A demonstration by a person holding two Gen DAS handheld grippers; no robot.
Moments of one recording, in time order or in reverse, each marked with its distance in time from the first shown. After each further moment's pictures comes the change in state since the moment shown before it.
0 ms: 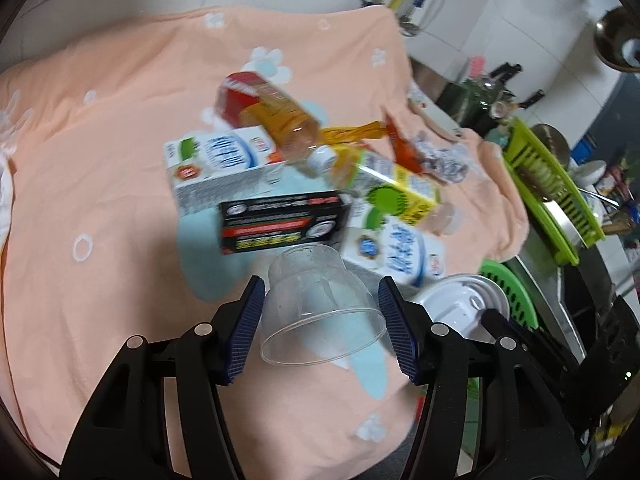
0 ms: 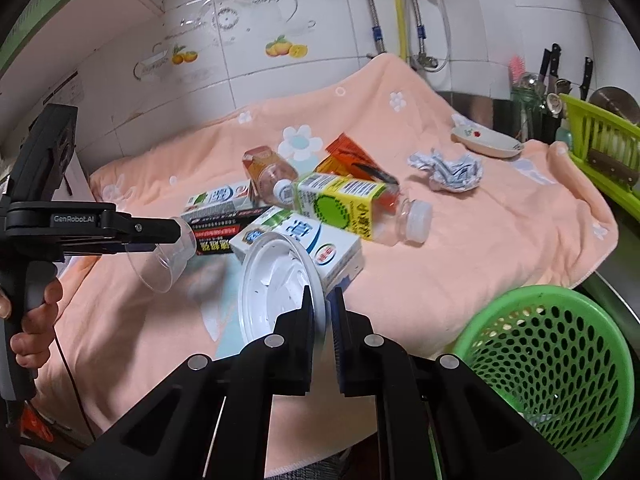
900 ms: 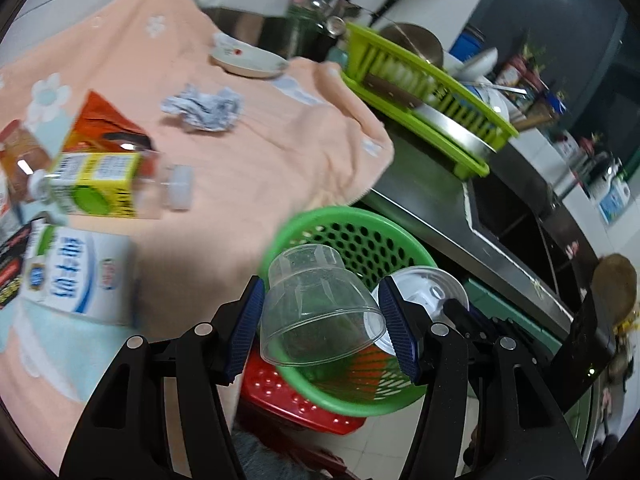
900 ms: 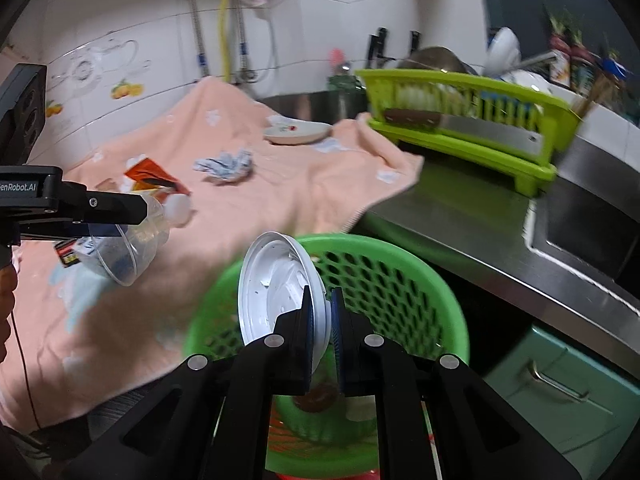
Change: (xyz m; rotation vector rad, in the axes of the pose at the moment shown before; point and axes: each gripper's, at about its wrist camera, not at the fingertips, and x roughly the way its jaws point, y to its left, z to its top) left arm 0.067 -0.216 -0.034 0.324 0.149 -0.294; right arm -0.107 -0.147 -0.071 0.206 -0.029 -0.429
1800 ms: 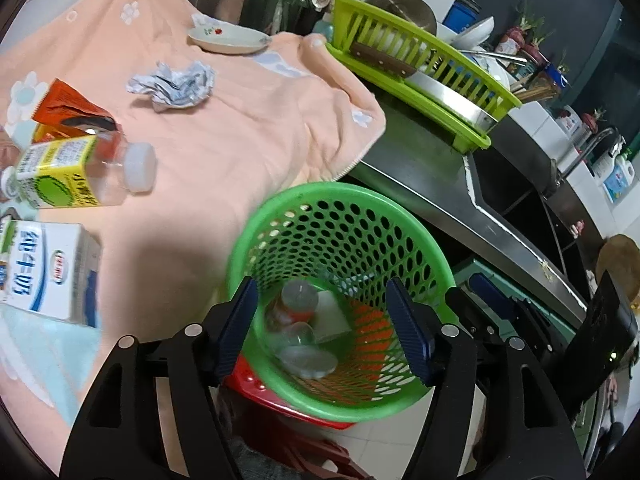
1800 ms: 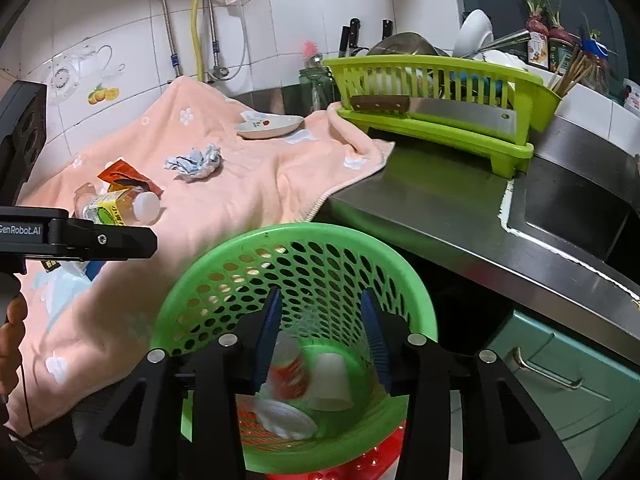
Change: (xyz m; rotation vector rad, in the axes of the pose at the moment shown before) left arm 0.029 -0.015 -0.007 0.033 0.054 0.015; right arm 0.004 -0.019 -0.005 0.035 0.010 -0.020
